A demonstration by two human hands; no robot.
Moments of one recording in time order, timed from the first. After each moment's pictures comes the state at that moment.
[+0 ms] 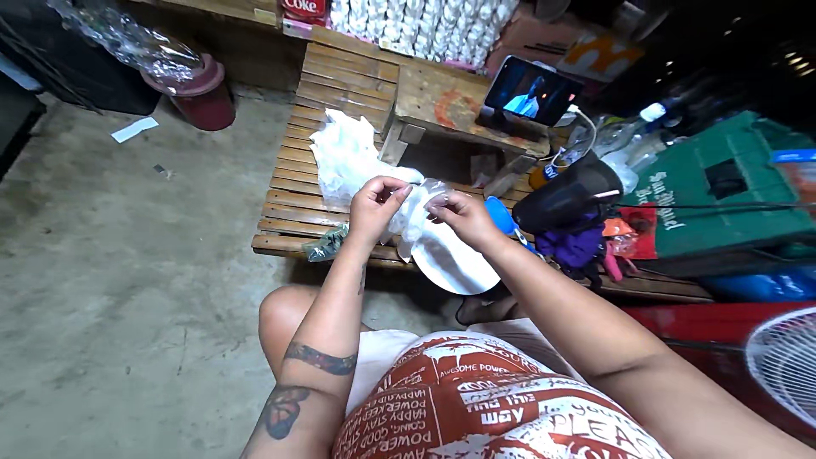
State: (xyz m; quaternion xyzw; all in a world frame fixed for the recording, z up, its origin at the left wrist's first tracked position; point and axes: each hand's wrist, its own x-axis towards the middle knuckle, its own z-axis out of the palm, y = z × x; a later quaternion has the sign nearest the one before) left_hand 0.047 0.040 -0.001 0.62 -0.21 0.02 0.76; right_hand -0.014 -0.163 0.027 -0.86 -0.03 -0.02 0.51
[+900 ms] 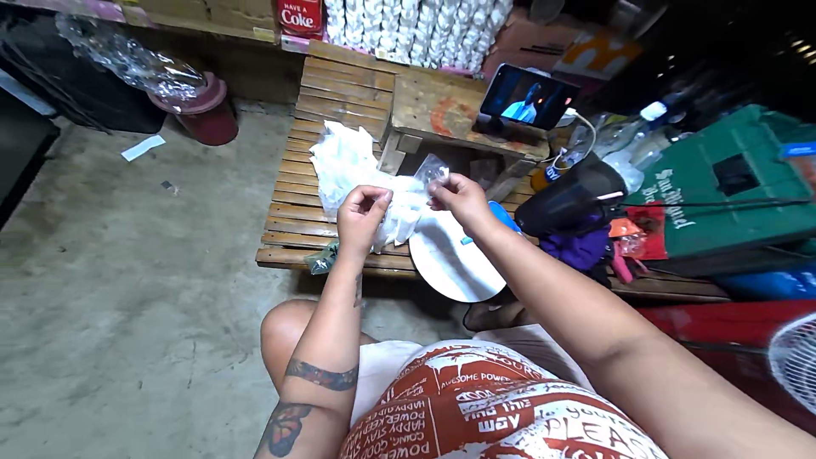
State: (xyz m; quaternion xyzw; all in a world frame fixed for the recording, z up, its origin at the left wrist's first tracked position) left_hand 0.051 0.050 -0.002 0.57 -0.18 0.06 0.80; right_hand 0.031 -0.161 0.035 -0.80 0.10 -0.04 0.59
